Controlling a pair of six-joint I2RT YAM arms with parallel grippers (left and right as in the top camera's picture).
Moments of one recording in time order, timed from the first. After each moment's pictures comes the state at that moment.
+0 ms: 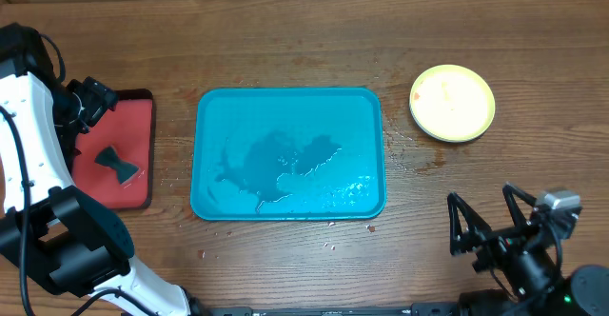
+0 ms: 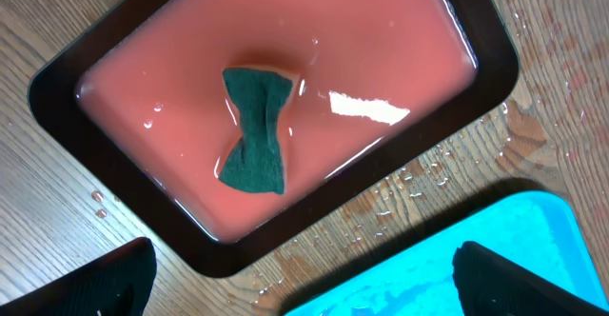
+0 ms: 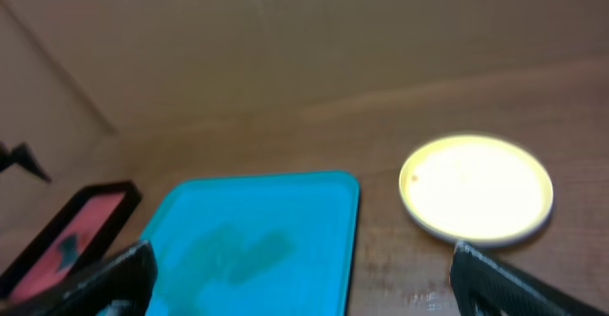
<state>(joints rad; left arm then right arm) 0.47 1.90 1.81 -1.33 -0.01 -0.56 0.09 0.25 0.82 -0.82 -0.23 0.28</state>
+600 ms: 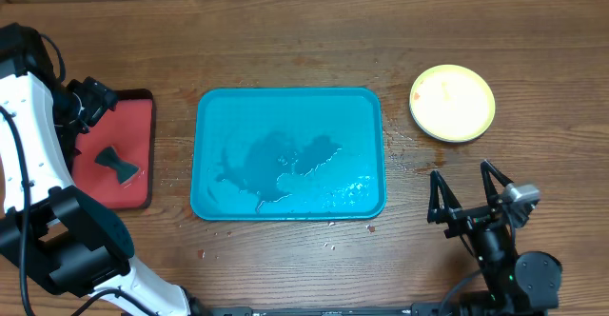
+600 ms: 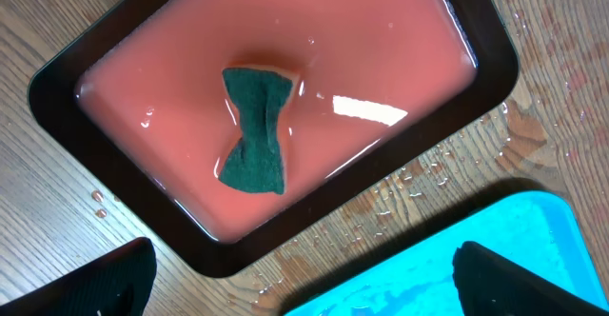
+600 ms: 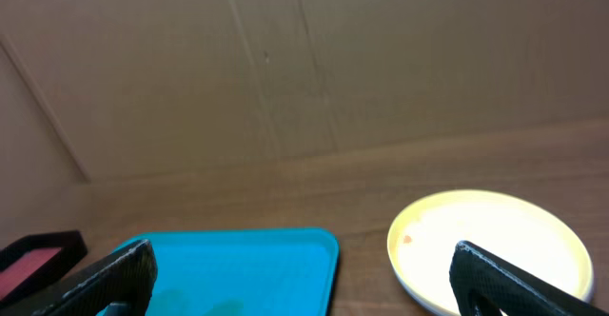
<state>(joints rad) 0.47 1.90 1.81 -1.33 -0.01 -0.56 0.09 0.01 0.20 -0.17 -0.18 0.28</state>
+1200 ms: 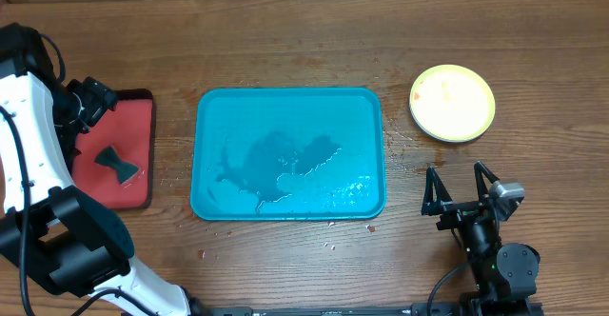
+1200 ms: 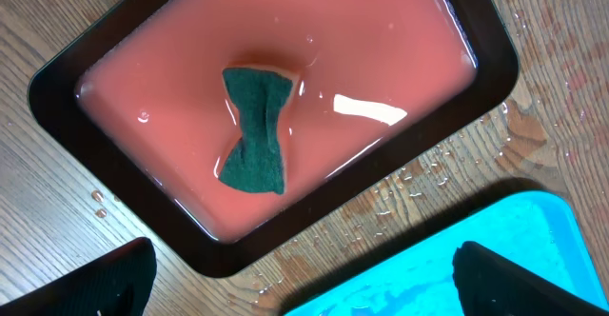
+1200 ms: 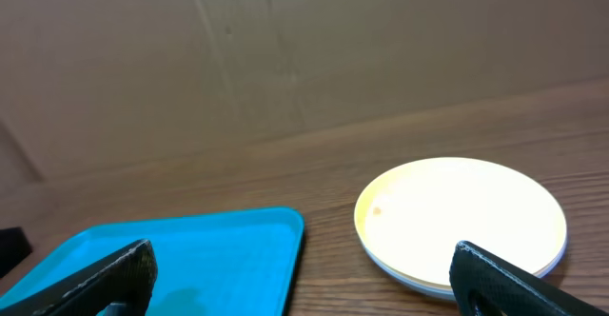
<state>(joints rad) 0.47 1.90 1.81 -1.33 -0.01 -0.56 0.09 0.01 0.02 -0.03 -0.10 0.28</state>
